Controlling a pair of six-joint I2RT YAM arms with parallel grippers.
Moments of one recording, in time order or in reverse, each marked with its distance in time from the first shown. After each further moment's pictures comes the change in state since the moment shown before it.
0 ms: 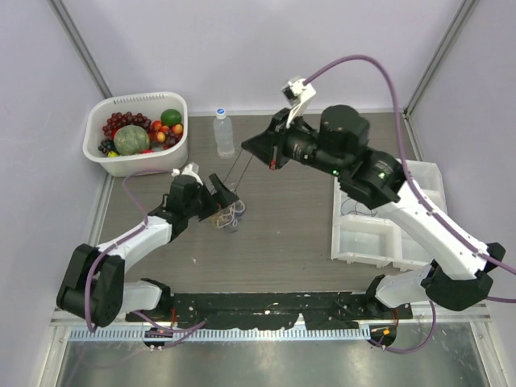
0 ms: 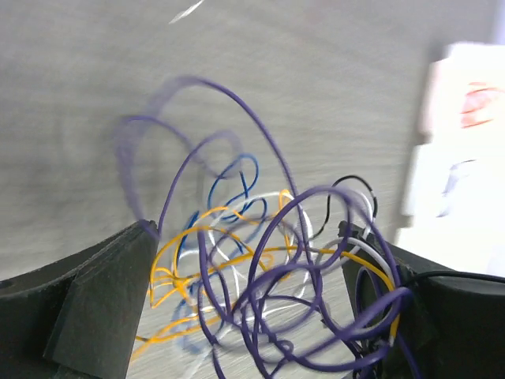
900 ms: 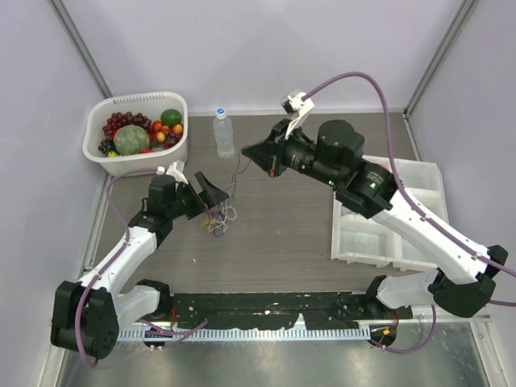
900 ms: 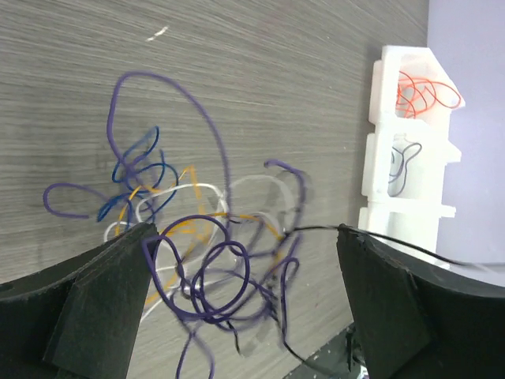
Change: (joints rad) left arm 0.116 -0.237 0.004 -0.076 0.169 0.050; right arm 0.005 -0.072 -0.105 0.077 0.052 -0.058
